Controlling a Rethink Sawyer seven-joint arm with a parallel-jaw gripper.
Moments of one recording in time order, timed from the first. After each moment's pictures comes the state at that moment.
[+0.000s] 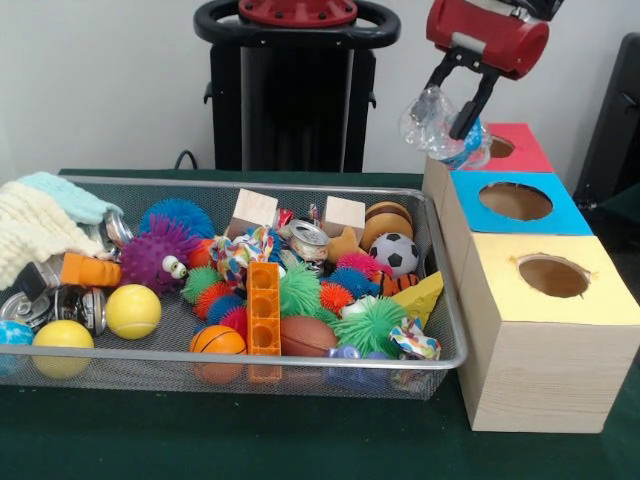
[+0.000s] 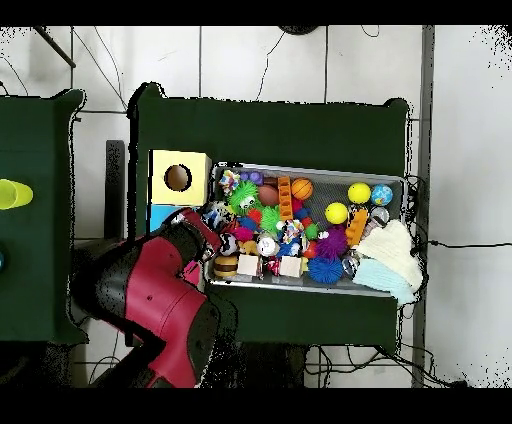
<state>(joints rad) 0.66 -0.40 -0.87 1.71 0.72 0.28 2.16</state>
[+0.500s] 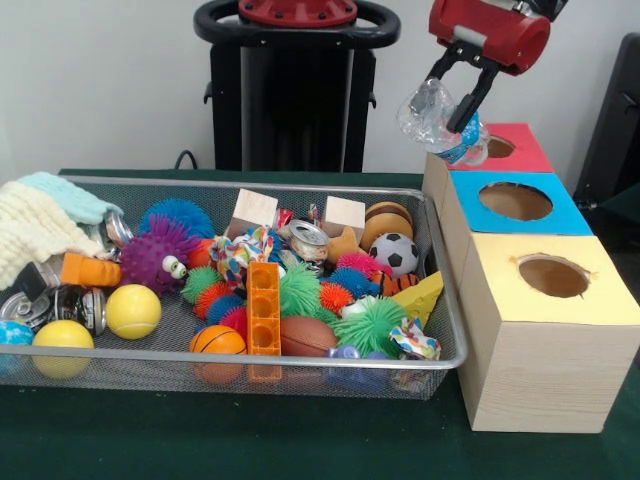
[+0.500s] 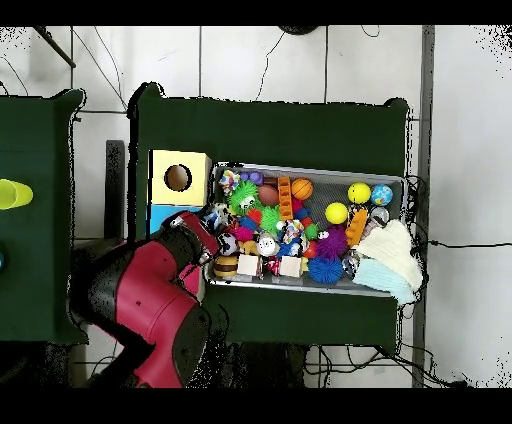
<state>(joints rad) 0.71 -0.34 -0.93 1.71 0.74 0.28 2.23</state>
